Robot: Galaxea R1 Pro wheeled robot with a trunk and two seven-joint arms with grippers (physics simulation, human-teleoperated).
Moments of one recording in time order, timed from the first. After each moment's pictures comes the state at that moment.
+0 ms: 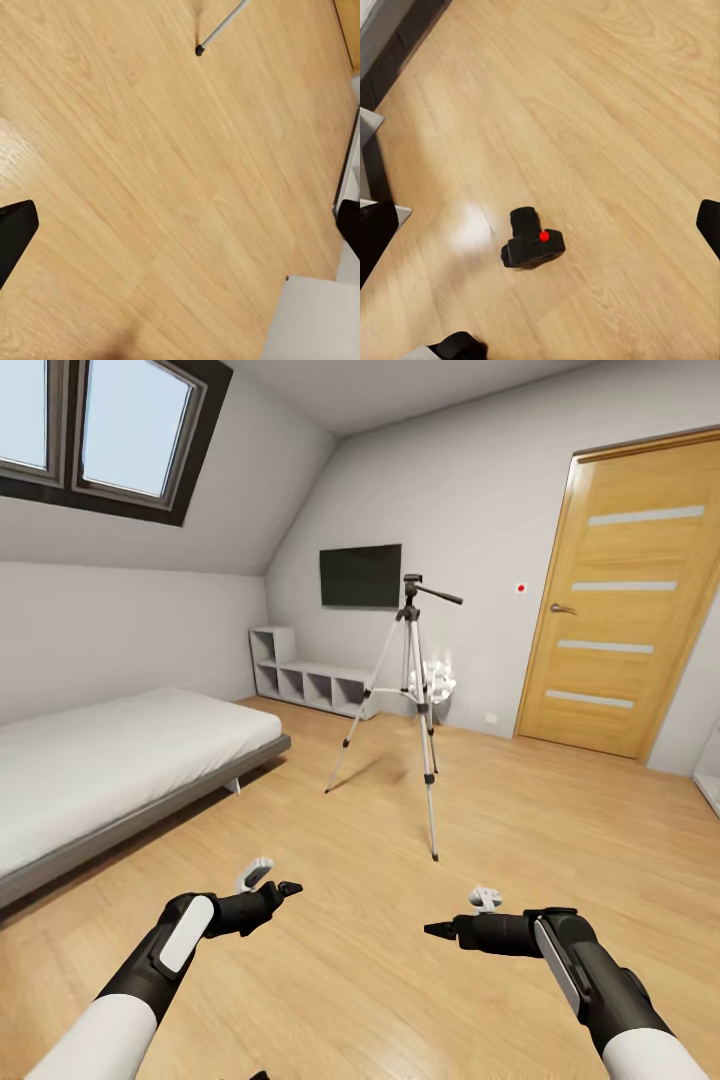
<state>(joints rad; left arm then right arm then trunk) -0.60 0.06 0.01 -0.77 0.75 0.76 -0.11 -0.50 -0.14 -0.02 -0.92 -0.07 0.79 0.80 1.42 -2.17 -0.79</state>
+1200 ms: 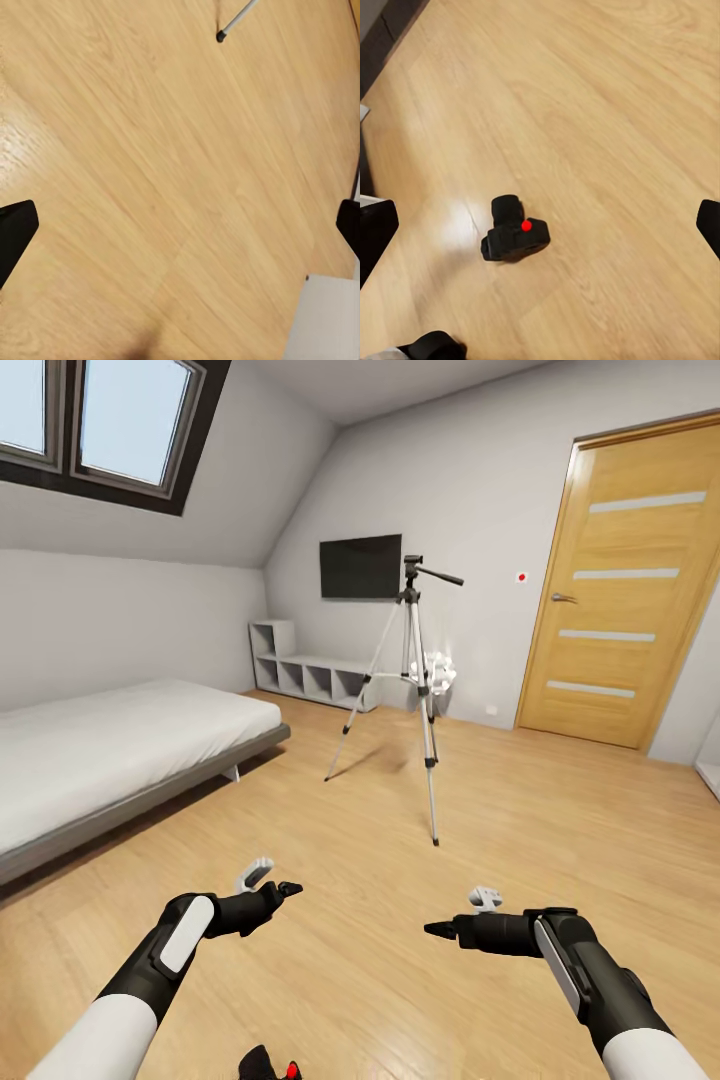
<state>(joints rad) -0.60 0.06 0.01 -0.77 0.75 0.76 -0.11 -0.50 -0.14 -0.02 -0.92 -0.08 0.79 0.80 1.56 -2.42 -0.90</state>
